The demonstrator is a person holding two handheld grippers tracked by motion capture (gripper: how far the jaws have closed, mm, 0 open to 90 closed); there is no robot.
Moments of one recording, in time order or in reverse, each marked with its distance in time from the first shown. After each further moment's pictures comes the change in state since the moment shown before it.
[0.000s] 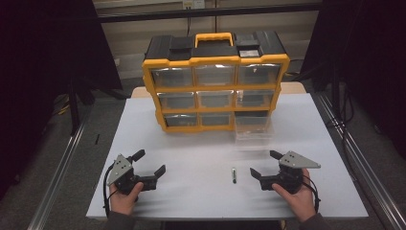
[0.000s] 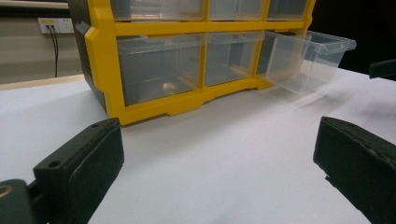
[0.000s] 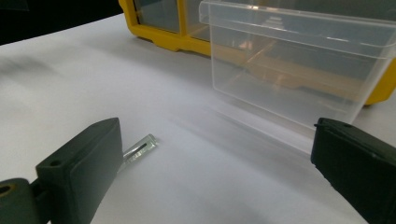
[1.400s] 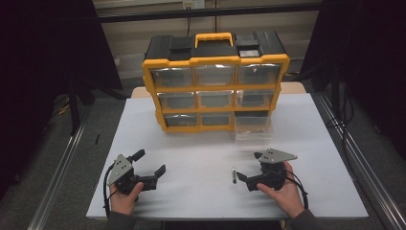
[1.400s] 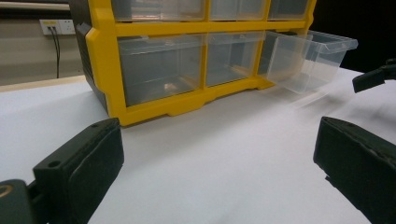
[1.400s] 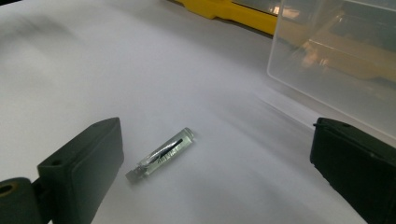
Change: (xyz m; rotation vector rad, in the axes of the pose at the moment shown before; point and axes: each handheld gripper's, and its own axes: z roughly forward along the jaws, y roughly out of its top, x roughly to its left) left arm 0.000 0.000 0.000 0.001 -0.001 0.009; right arm 0.019 0.010 0.033 0.157 0.093 -0.058
